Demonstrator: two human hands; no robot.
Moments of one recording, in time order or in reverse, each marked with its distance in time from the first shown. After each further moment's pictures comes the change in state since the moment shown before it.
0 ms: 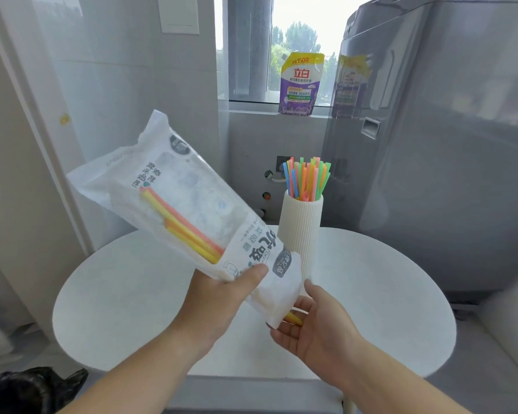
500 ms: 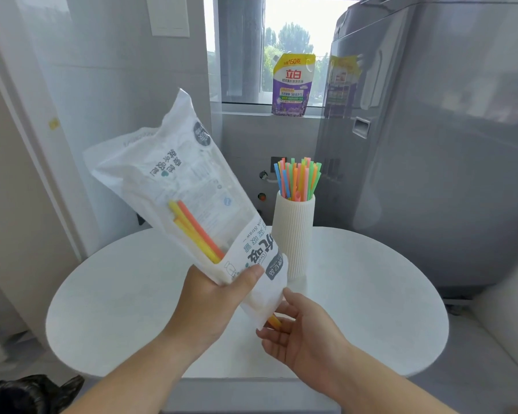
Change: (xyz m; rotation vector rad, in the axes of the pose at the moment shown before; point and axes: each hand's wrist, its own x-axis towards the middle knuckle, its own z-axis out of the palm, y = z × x) left_hand -0.004 0.008 0.005 0.061 -0.042 0.157; right_hand 0.004 0.013 -0.003 0.020 -0.101 0.044
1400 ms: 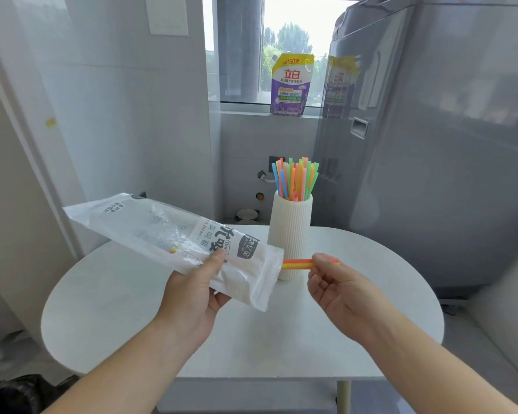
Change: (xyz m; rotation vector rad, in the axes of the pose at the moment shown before) left_hand 0.014 -0.011 -0.011 -0.492 0.332 -0.470; right_hand 0.008 -0.061 -0.036 0.268 -0.057 -0.295
